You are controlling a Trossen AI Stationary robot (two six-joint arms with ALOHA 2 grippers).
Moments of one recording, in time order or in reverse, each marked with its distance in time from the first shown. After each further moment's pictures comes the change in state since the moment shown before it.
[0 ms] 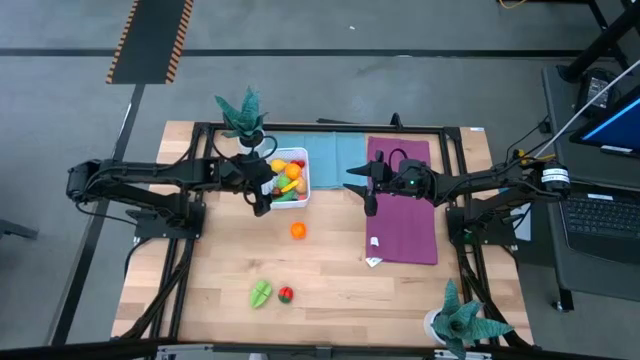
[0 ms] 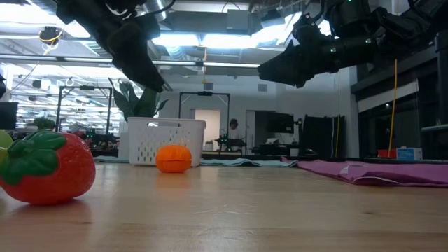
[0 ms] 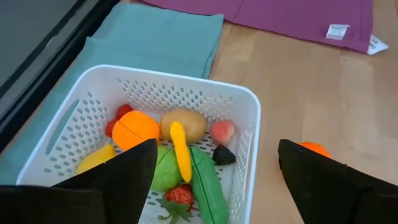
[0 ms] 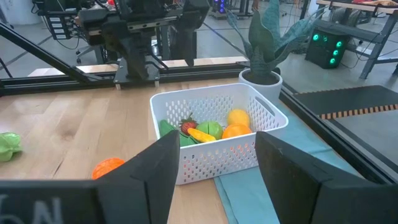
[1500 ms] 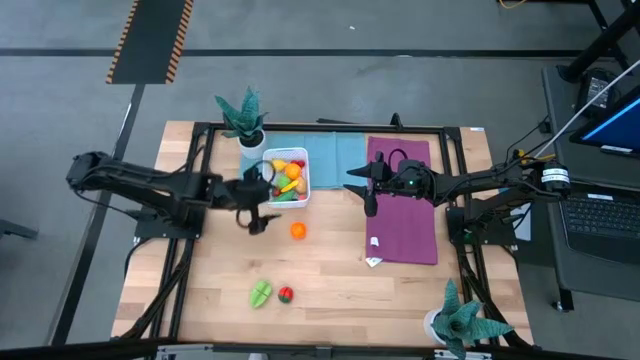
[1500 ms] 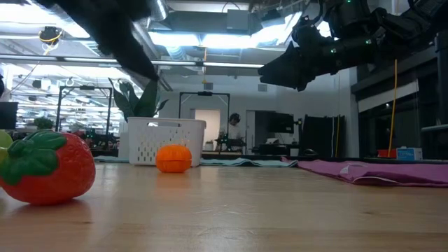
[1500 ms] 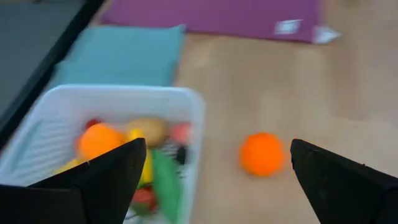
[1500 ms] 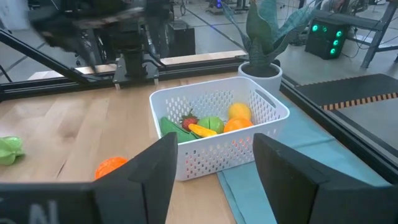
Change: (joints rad) left arm -0.267 -0.028 -0.001 -0.020 -0.171 -0.059; right arm 0.001 0.000 0.000 -0.024 -0.001 0.048
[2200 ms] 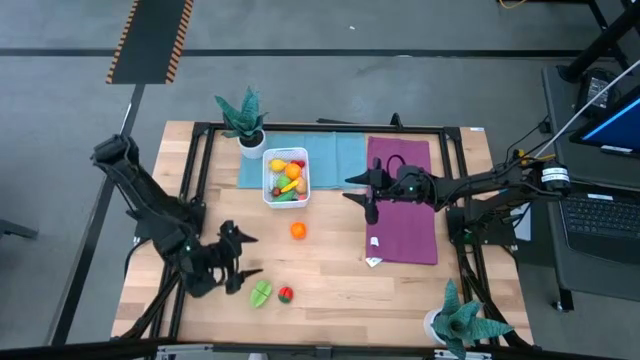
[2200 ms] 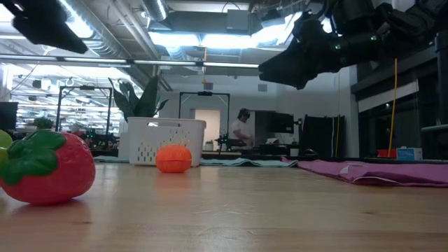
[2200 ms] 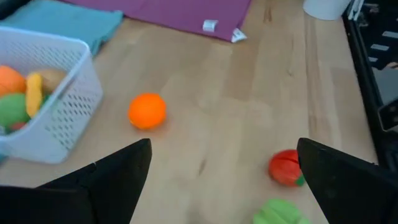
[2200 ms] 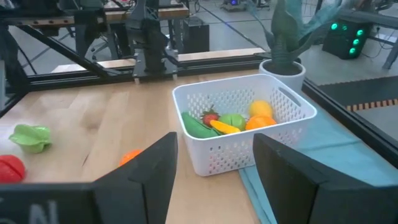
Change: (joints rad) left arm -0.791 0.160 0.046 -0.118 -0.533 -0.790; right arm 0.065 0.000 0.000 -0.011 -0.001 0.002
